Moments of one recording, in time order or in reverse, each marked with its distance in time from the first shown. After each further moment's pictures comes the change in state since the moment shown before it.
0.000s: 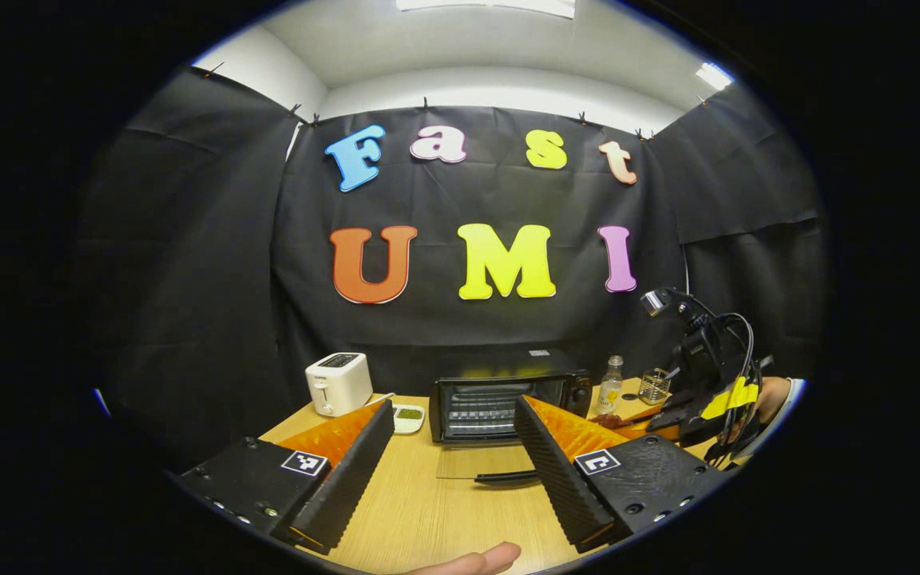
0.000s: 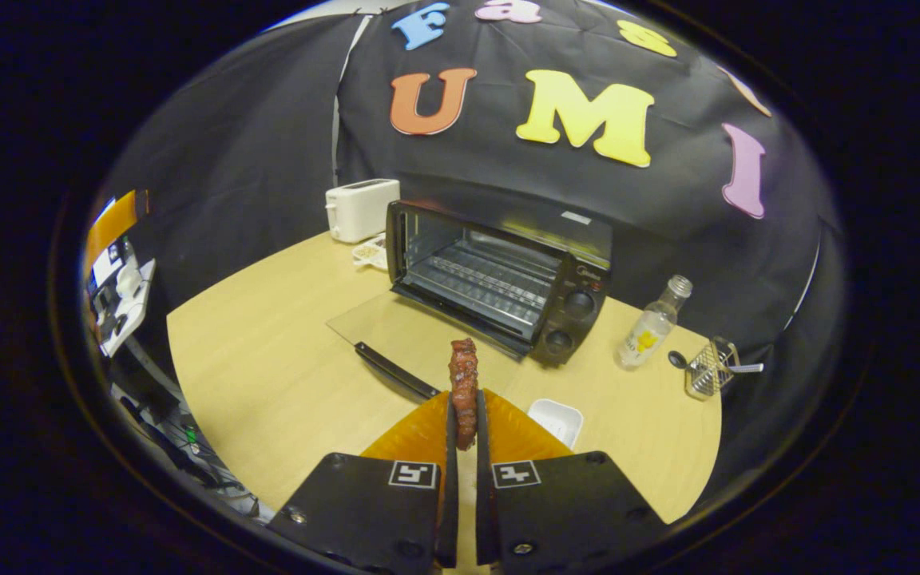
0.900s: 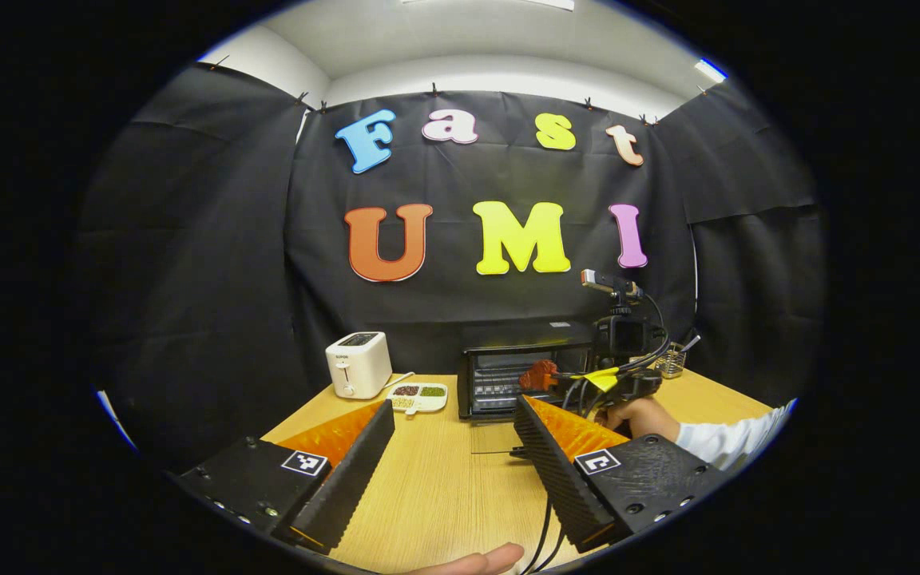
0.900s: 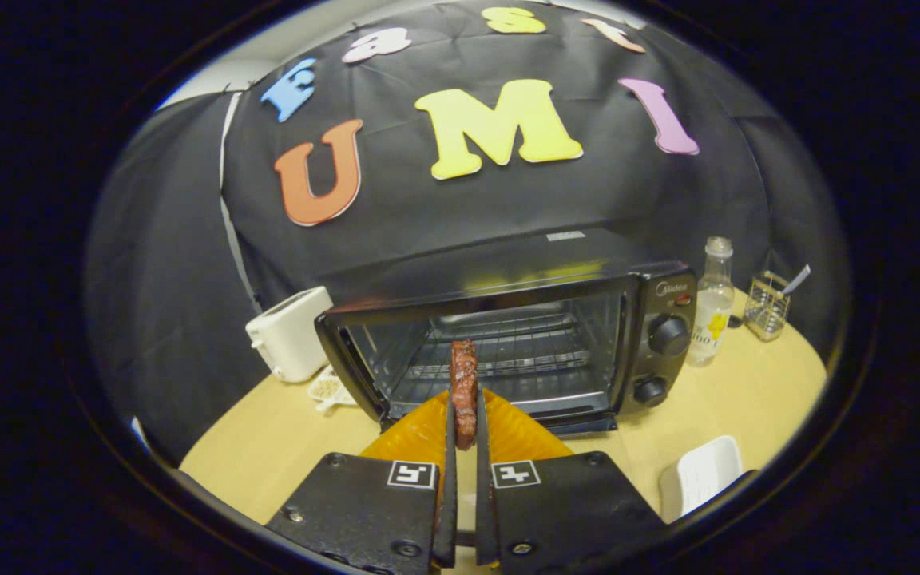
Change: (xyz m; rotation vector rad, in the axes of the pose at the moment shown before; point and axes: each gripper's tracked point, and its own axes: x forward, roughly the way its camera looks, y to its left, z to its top) left arm -0.013 0.040 -0.042 0.015 0.071 0.012; right arm 0.164 0.031 0.102 0.538 -0.320 -0.130
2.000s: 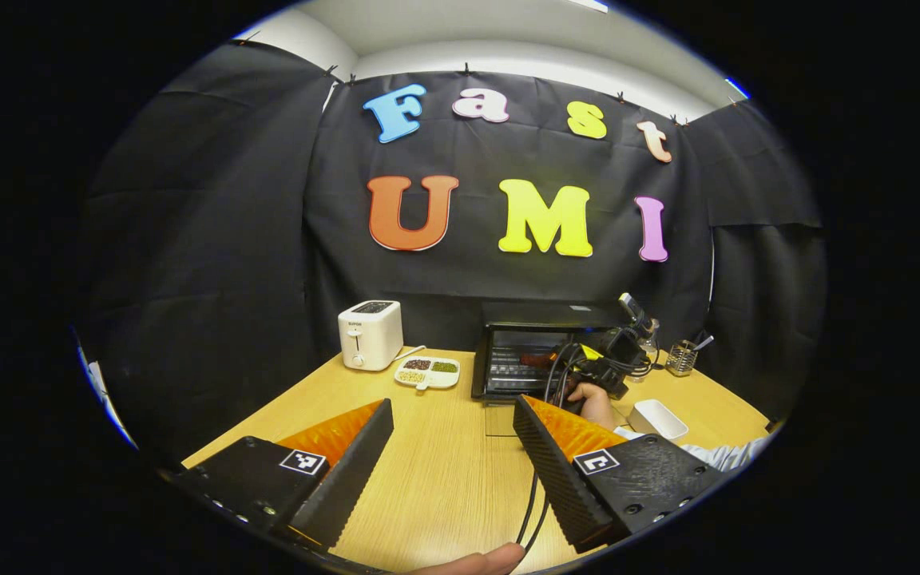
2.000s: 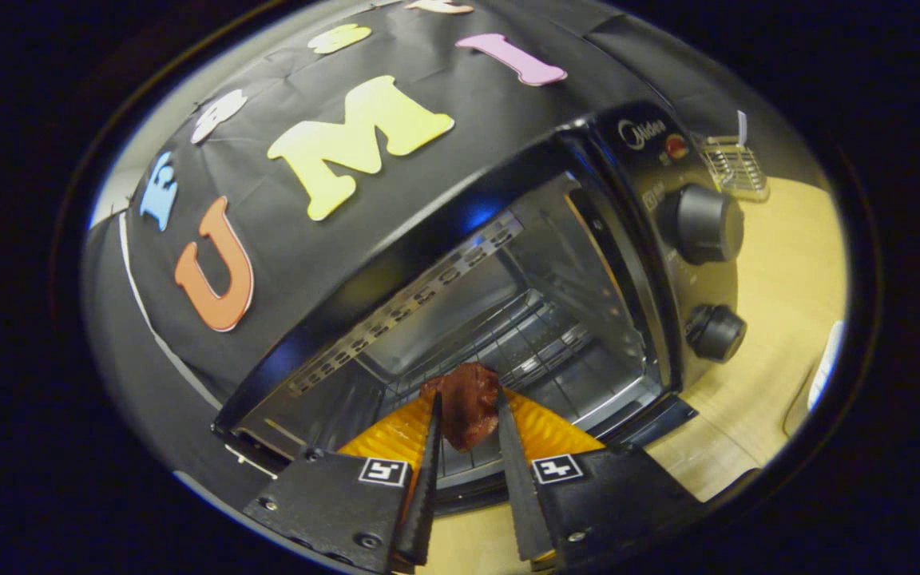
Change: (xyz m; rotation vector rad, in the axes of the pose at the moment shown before) left arm 0.004 0.018 -0.022 -0.083 0.073 0.039; right arm 0.098 -0.050 0.001 0.395 -0.113 -0.104
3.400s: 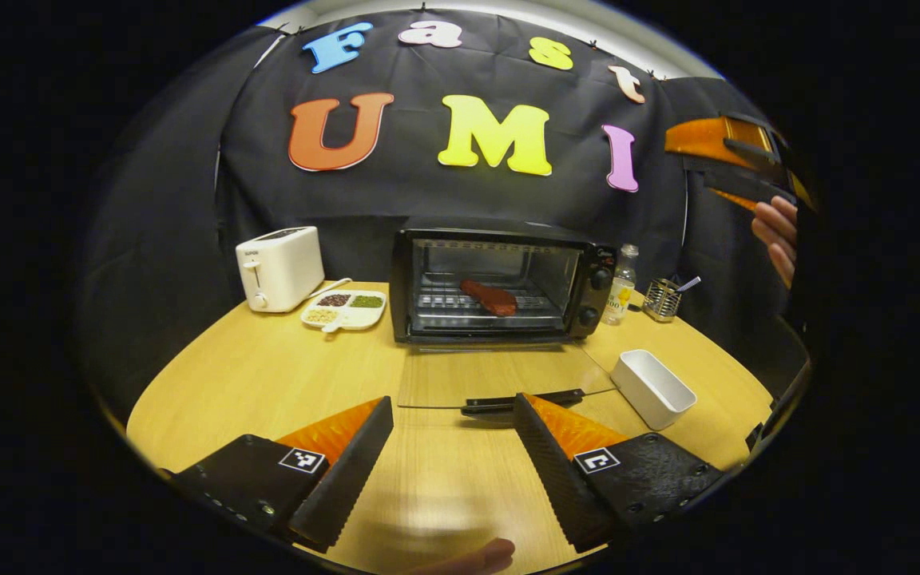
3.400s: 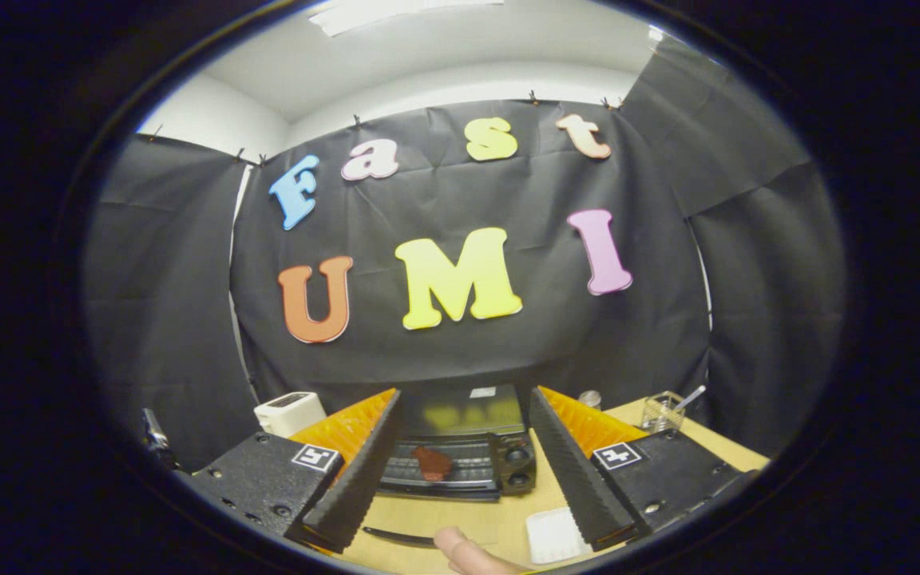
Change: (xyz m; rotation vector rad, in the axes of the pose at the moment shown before) left arm 0.110 -0.107 -0.111 0.025 0.264 -0.195; right arm -0.307 0.023 0.201 -0.515 -0.323 0.112
